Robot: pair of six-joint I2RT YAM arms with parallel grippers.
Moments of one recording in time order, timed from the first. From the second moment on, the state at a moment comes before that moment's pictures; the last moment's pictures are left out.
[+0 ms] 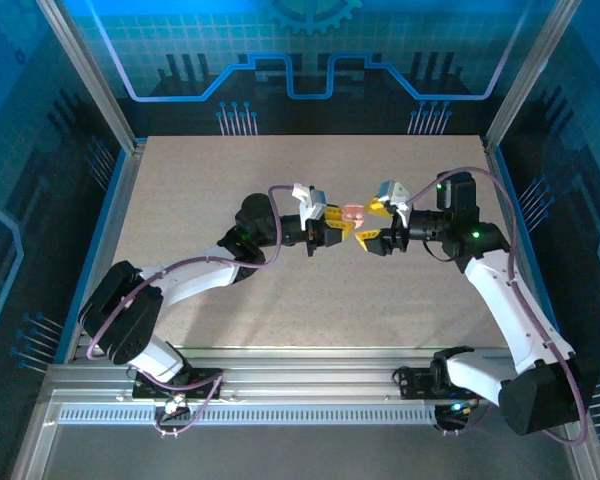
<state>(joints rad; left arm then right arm) -0.66 1.55 0.91 0.72 0.71 -0.16 0.19 1.11 1.03 -0.53 -0.94 -0.54</state>
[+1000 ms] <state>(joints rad) -0.69 1.70 1.02 0.60 0.60 -0.30 0.10 0.90 0.92 -0.38 -0.66 -0.17</state>
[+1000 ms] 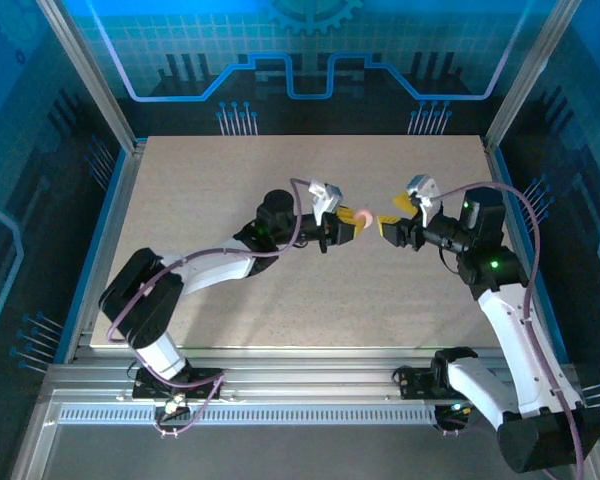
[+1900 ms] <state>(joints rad) -0.74 2.19 1.57 0.02 0.31 -0.86 -0.07 0.97 0.77 -0.44 -0.47 0.32</state>
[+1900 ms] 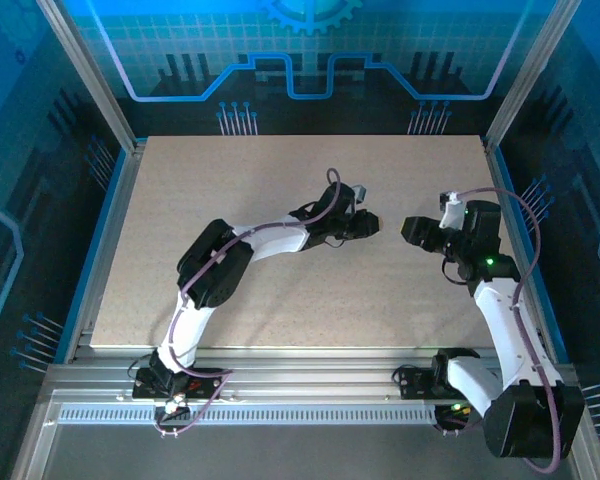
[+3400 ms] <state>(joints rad) -0.74 2.63 2.20 -0.29 0.36 -1.03 -0.19 0.98 0.76 -0.49 -0.47 0.30</state>
